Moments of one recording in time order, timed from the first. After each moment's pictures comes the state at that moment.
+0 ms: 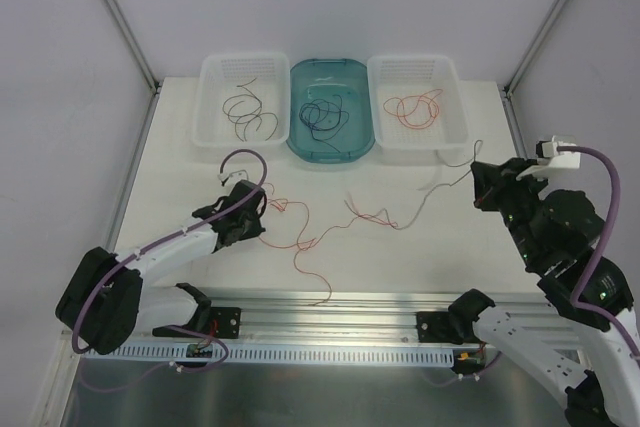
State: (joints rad) left arm -0.58 1.22 0.56 -0.35 -0.28 -0.72; right arm 0.62 0.60 1.20 -0.71 0.42 0.31
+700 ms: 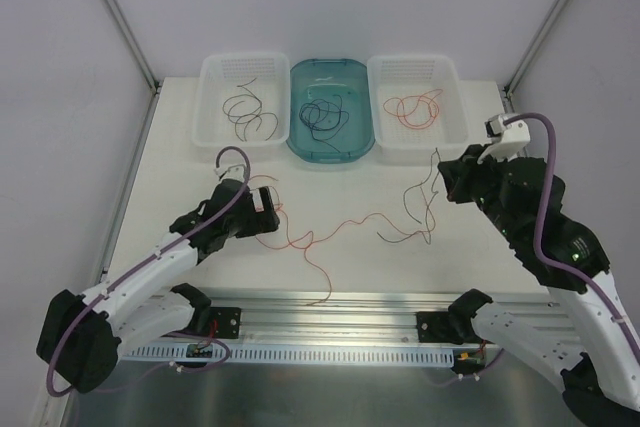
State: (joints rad) left arm -0.52 0.98 0.53 -0.41 -0.16 -0.66; right arm 0.62 0.74 1.25 -0.79 0.31 0.29
